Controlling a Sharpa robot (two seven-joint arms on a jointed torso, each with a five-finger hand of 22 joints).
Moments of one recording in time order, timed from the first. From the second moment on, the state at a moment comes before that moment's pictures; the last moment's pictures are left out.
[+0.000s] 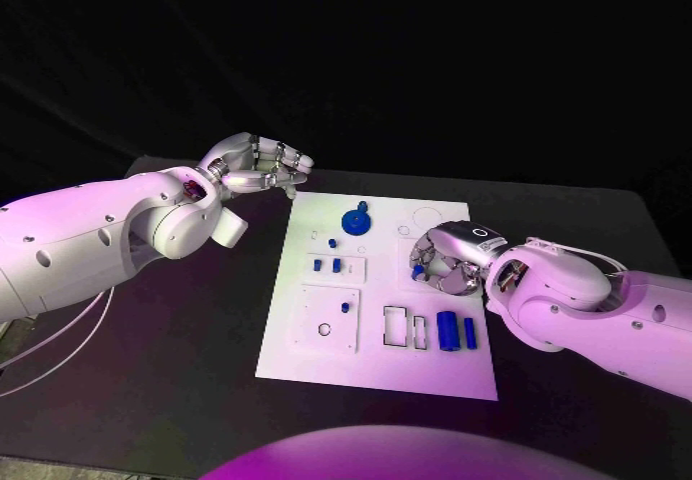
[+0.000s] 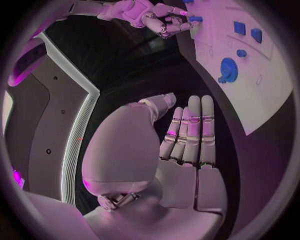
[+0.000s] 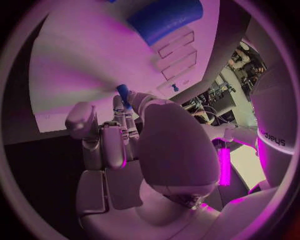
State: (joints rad) left arm 1.22 -0.93 0.02 1.45 -0.43 -0.11 0.25; left_hand 1.44 -0.21 0.59 0.07 0.15 0.82 0.21 0.27 0.23 0.70 0.18 0.60 0.10 0.88 0.10 1.03 0.29 0.17 0.75 0.19 0.96 0.58; right arm 1.18 -0.89 -0.15 1.75 -1.64 -0.31 -0.28; right_hand 1.47 -0.19 0.55 0.23 0.07 1.06 0.14 0.23 0.36 1.18 0.07 0.16 0.07 1.46 0.00 1.37 1.18 0.12 1.36 0.10 0.96 1.31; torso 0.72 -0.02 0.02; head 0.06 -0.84
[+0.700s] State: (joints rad) left arm 1.22 -0.93 0.02 1.45 -0.43 -0.11 0.25; left_hand 1.44 -0.21 0.59 0.07 0.15 0.82 0.21 0.27 0.23 0.70 0.18 0.60 0.10 0.88 0.10 1.03 0.29 0.17 0.75 0.19 0.96 0.58; right arm 1.22 -0.95 -0.14 1.84 -1.60 -0.40 -0.28; right_hand 1.46 -0.19 0.57 0.22 0.06 1.06 0.13 0.24 0.36 1.19 0.07 0.16 0.07 1.46 0.00 1.37 1.18 0.12 1.37 0.10 0.97 1.31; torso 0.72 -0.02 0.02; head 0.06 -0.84
